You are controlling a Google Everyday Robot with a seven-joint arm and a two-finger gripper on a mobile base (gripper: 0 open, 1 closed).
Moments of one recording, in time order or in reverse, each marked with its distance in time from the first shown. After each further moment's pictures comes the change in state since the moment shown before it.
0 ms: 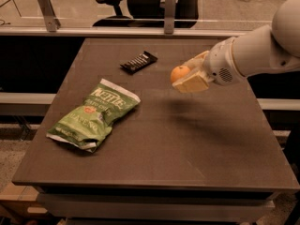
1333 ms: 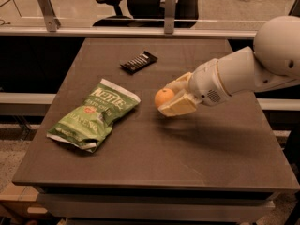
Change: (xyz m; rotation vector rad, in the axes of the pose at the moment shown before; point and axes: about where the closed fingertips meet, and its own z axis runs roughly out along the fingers) arm 0.011 0.064 0.028 -0.201 -0.028 -0.053
